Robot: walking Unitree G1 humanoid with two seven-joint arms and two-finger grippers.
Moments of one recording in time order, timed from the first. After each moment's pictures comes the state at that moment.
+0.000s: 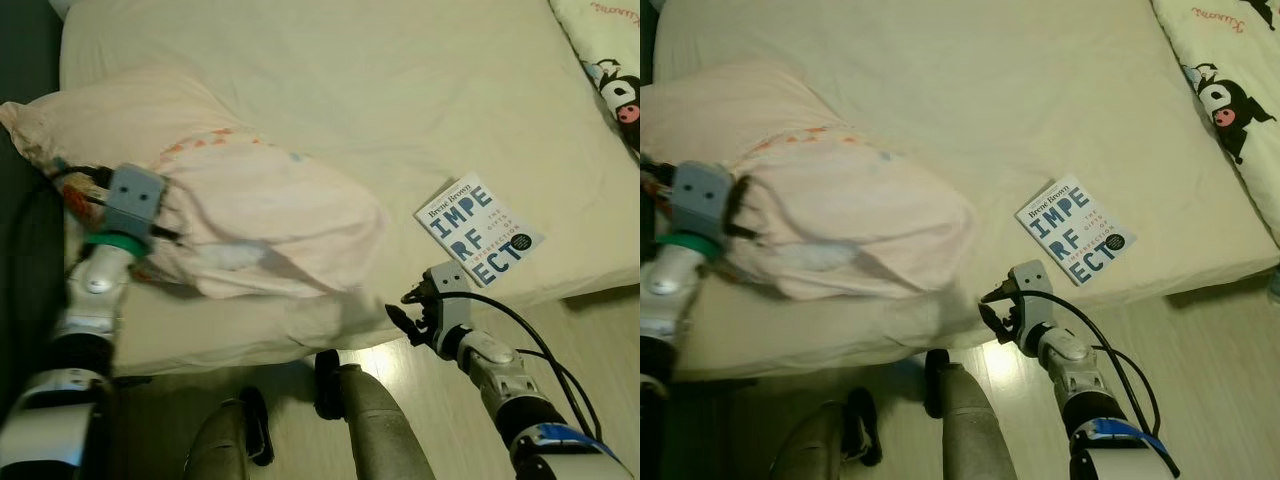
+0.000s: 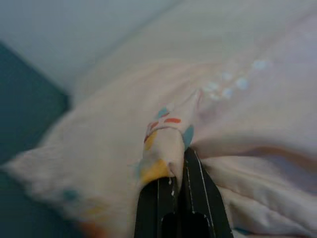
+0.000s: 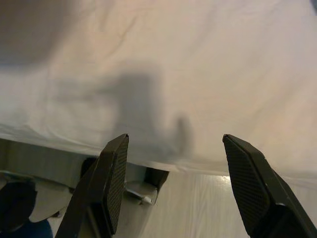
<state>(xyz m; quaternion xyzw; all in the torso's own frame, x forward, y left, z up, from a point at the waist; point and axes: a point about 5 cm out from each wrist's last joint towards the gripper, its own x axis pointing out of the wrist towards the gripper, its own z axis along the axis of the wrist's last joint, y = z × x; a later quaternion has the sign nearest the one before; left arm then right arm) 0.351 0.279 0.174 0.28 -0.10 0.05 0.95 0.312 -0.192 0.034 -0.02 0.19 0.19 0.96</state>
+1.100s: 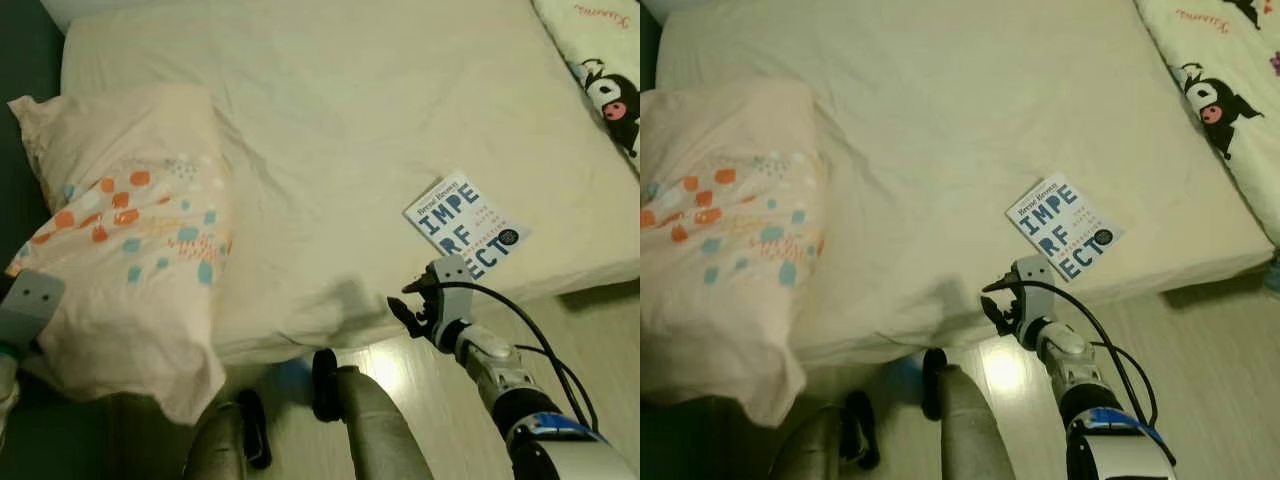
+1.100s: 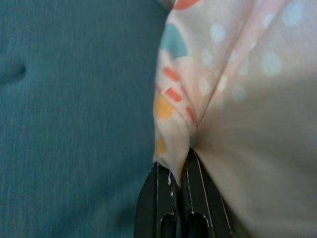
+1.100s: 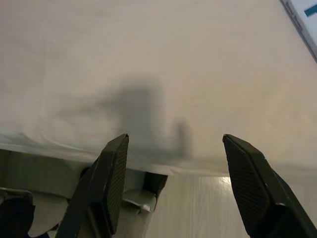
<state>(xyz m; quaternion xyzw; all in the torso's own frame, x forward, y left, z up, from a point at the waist) 0.236 0.386 0.089 0.41 0.14 0.25 0.87 0.319 -0.188 0.037 -0.01 0.19 0.18 0.97</state>
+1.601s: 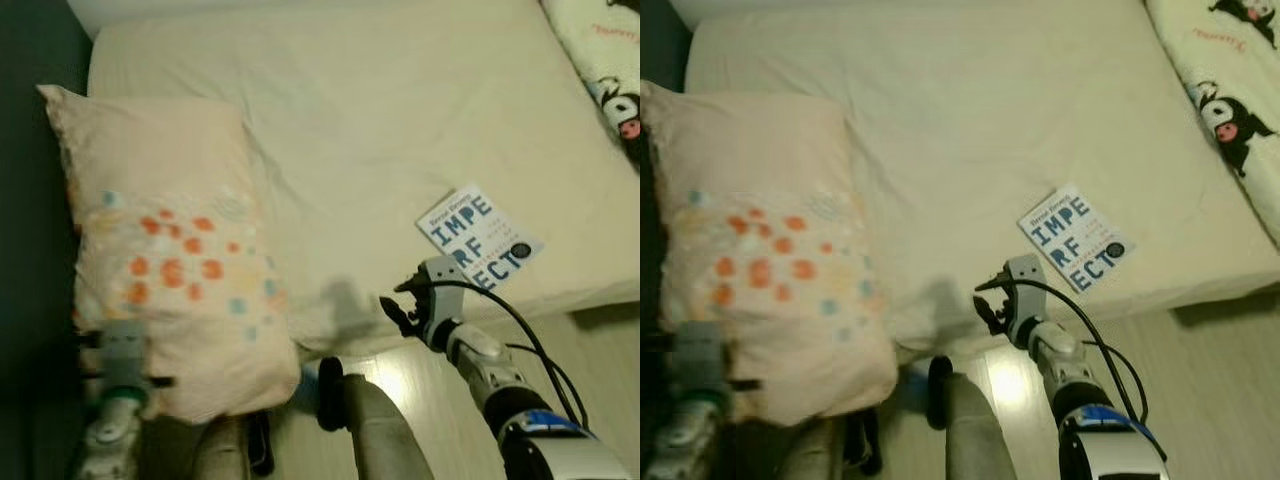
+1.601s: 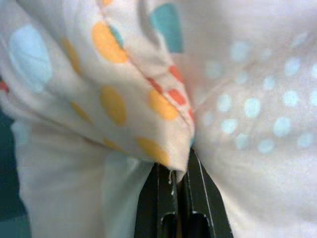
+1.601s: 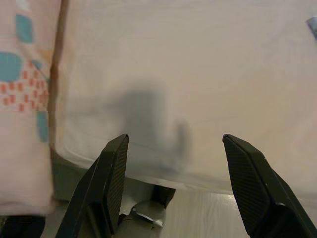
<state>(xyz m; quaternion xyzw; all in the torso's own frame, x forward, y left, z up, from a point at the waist) 0.238 0.254 -0.004 0.04 0.17 0.13 0.98 0.319 -0.179 0.034 0.00 0.19 0.18 0.97</state>
